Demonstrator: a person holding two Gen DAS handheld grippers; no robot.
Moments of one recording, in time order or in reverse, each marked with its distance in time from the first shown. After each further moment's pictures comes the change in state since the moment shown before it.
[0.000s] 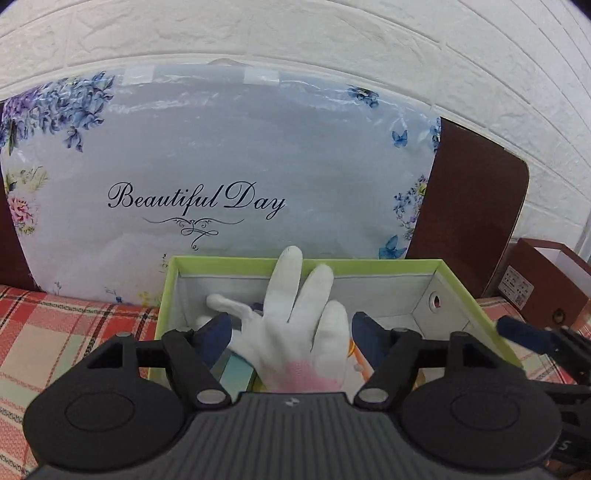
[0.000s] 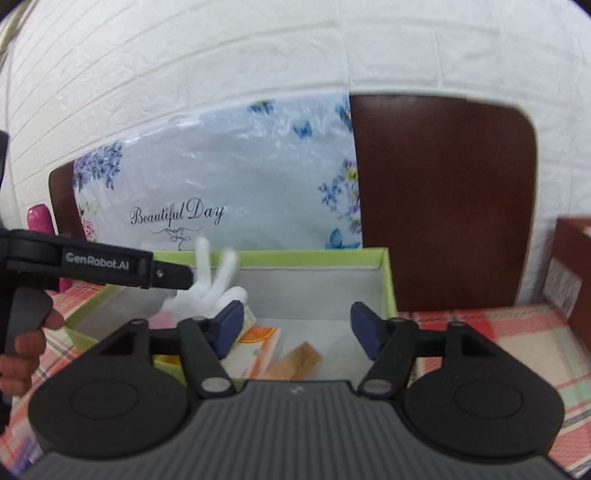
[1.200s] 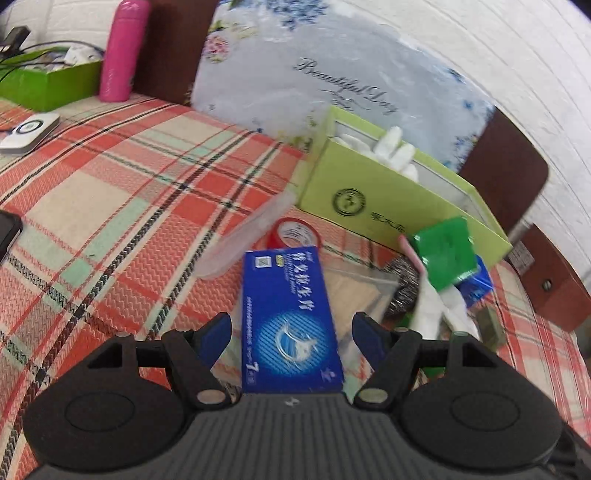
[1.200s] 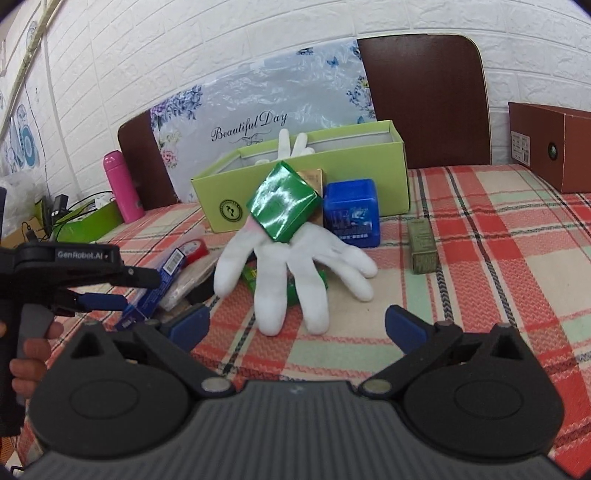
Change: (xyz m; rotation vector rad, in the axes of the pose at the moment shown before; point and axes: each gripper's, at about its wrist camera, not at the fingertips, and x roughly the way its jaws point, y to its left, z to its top) left arm -0.140 0.045 -0.156 -0.378 0.127 0.145; right arm -0.178 0.054 -0.113 0.126 0.174 0.099
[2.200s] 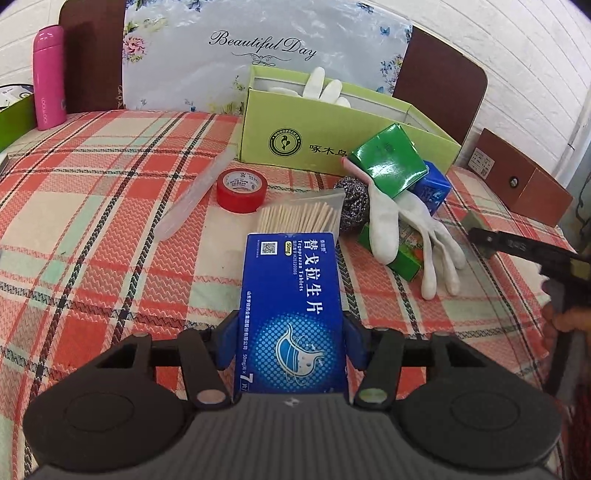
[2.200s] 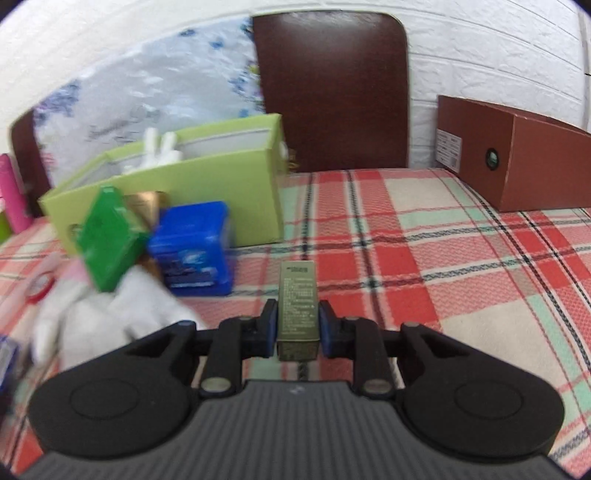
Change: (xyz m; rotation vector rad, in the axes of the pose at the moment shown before) left arm -0.015 -0.017 -0.035 0.304 0.088 -0.091; right arm 0.057 -0.079 0.040 0.008 0.035 -0.249
